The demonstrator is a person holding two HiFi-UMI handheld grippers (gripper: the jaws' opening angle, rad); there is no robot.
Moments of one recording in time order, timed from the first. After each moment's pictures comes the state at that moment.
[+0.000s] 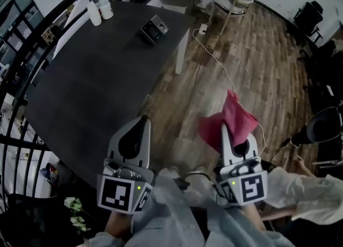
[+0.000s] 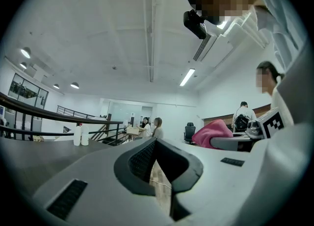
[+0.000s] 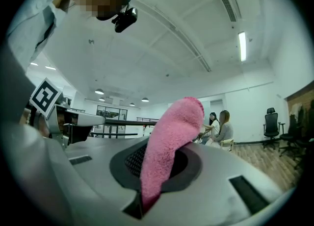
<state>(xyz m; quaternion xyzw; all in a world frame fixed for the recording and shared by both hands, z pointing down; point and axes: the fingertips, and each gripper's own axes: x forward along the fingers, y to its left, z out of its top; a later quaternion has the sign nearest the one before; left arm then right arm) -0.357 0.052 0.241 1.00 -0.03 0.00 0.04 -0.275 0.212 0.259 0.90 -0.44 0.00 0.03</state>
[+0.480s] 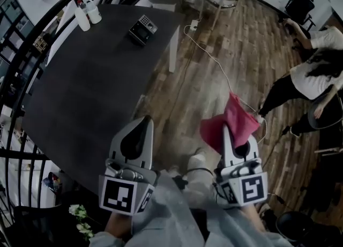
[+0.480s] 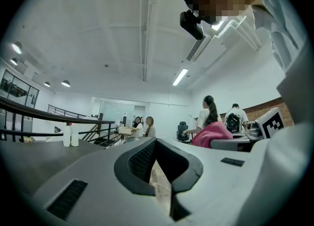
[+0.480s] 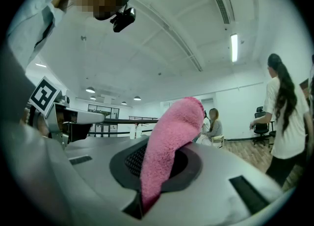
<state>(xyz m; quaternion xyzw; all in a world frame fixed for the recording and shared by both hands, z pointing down) -0.331 0.069 0.244 1.00 0.02 0.00 0.04 -0.264 0.231 0.266 0.92 -0.40 0.00 0.02</state>
